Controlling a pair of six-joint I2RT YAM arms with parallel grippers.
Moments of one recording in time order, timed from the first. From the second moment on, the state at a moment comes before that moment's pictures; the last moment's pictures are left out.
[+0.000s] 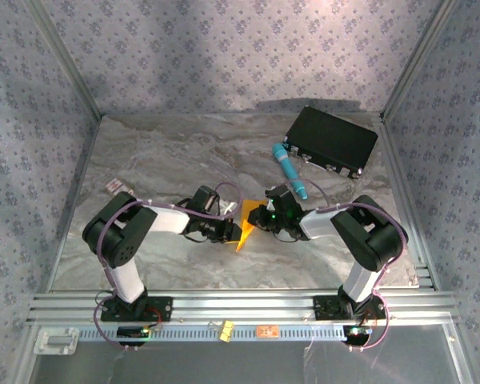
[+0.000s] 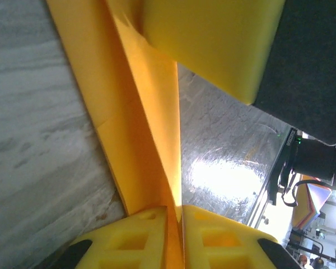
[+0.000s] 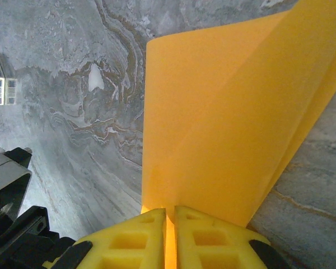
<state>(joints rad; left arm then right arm) -0.66 1.76 0.71 0.07 0.79 -0.61 0.64 1.72 0.63 0.34 -0.34 0.93</state>
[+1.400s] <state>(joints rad) -0.66 1.79 0.71 0.15 0.80 -0.71 0.65 1.72 0.64 0.31 -0.32 0.93</state>
